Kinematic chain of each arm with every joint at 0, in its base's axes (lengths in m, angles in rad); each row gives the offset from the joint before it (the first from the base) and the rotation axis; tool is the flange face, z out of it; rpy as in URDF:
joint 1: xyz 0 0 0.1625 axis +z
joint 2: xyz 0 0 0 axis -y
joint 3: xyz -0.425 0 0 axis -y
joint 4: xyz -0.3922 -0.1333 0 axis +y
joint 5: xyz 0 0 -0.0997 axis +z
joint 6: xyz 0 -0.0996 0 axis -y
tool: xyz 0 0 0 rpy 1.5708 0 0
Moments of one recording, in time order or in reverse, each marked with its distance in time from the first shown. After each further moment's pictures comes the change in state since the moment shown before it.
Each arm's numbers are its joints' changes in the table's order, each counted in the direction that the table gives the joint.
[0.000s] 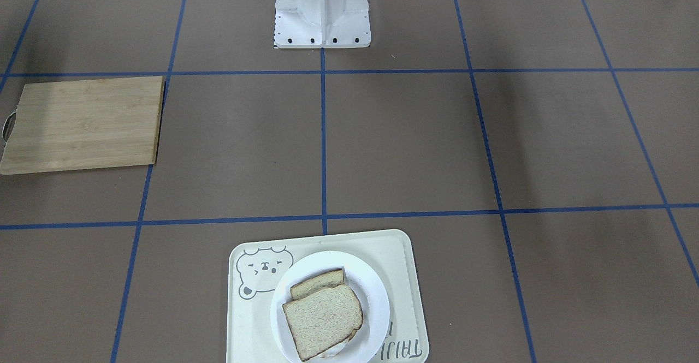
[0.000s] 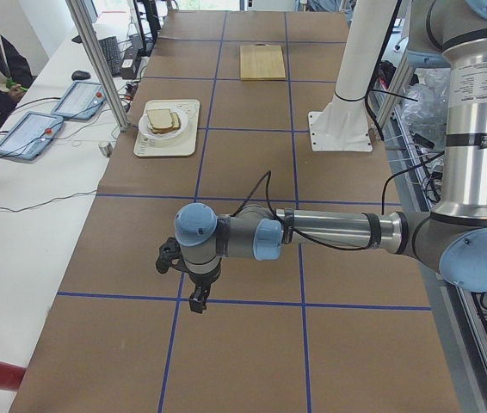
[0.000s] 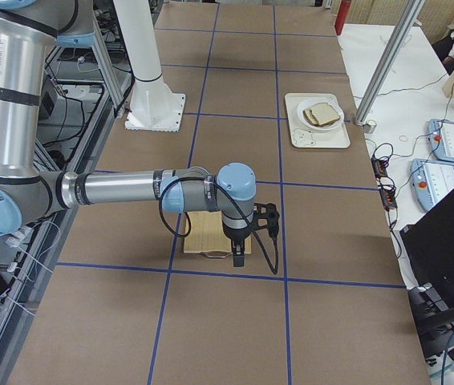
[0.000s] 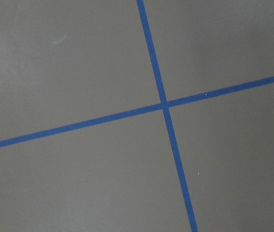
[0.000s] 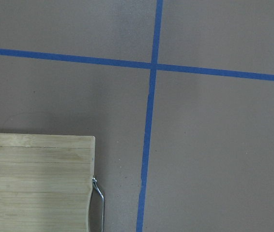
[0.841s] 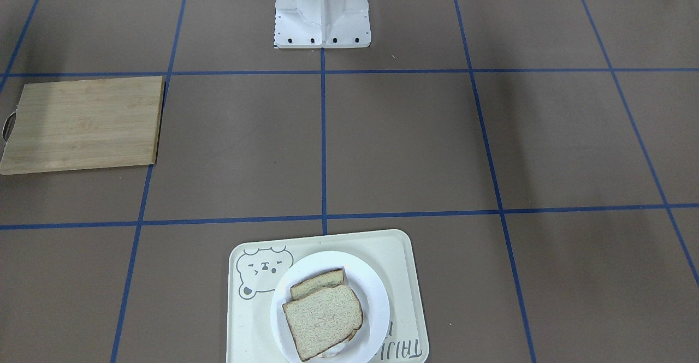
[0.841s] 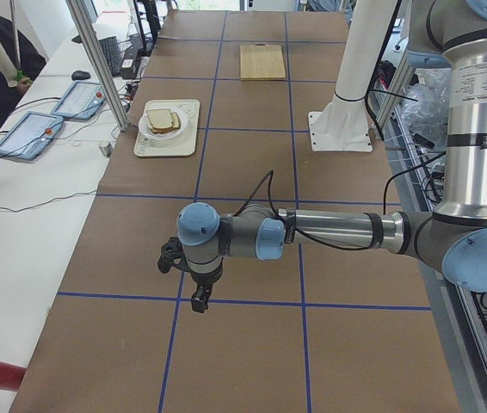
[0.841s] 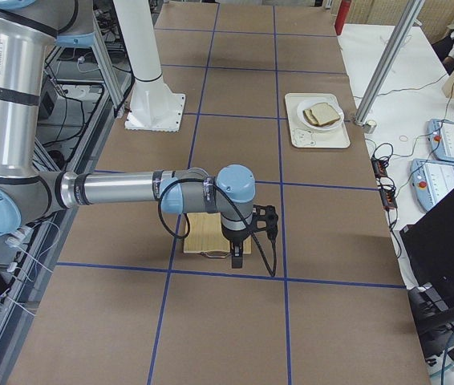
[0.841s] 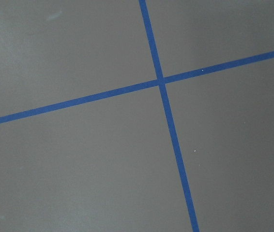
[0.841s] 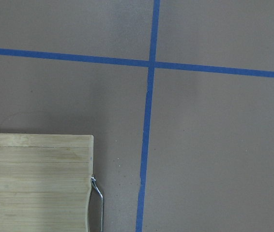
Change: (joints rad) left arm 0.000 0.008 -0.010 0.000 0.000 0.000; right arm 0.000 -0.006 -0.004 0.001 0.000 0.011
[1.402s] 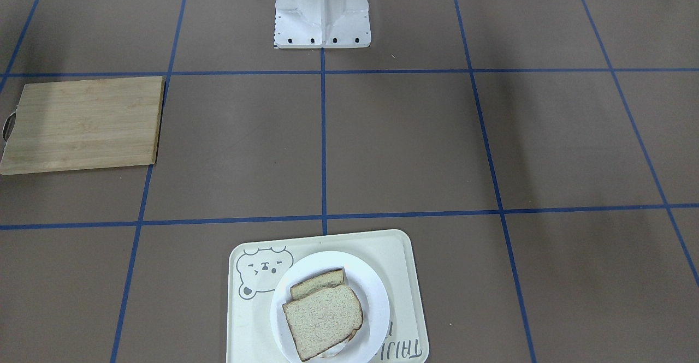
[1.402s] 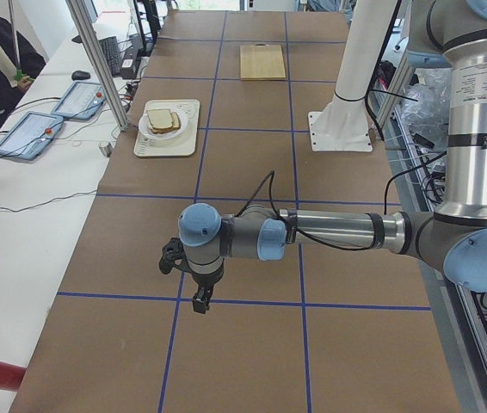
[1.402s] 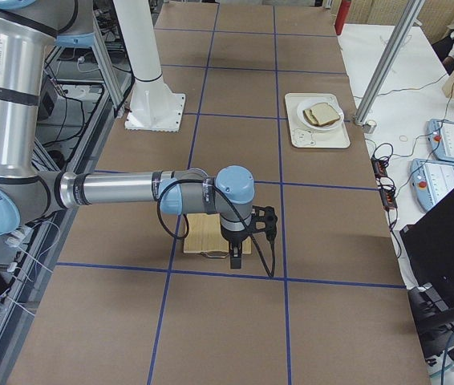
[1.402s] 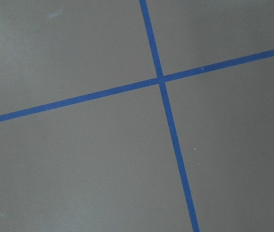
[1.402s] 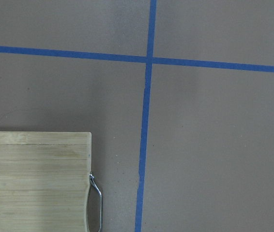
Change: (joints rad) left arm -0.001 0.005 -0.003 0.000 0.001 -0.001; right arm 0.000 -0.003 -0.002 0.001 -0.001 0.002
